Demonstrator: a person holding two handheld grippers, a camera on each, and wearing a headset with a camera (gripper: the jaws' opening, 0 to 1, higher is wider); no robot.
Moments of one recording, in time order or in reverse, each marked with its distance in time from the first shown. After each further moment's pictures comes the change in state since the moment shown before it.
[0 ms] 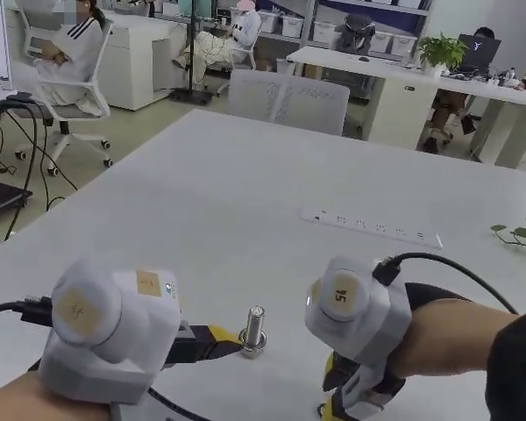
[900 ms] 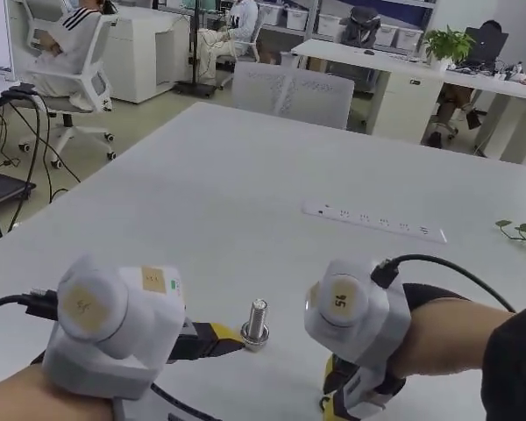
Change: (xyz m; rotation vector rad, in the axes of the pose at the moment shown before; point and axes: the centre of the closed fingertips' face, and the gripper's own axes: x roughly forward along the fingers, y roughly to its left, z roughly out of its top) left arm 0.000 -0.001 -0.004 0.003 0.015 -0.006; right arm 0.004 0.003 -0.001 -0.043 0.012 0.012
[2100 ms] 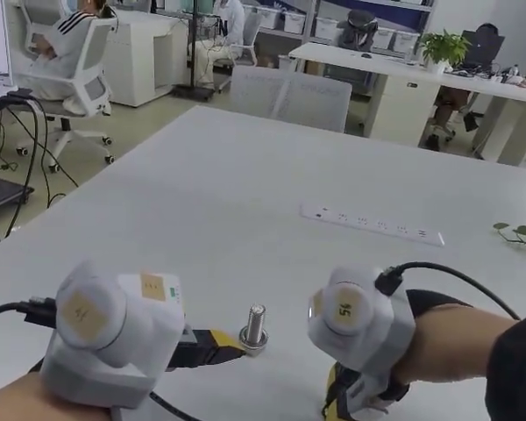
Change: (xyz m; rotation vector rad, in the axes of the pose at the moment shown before) left arm 0.001 -0.003 0.000 0.002 0.002 -0.009; right arm -0.001 0.000 -0.007 -0.004 0.003 -0.009
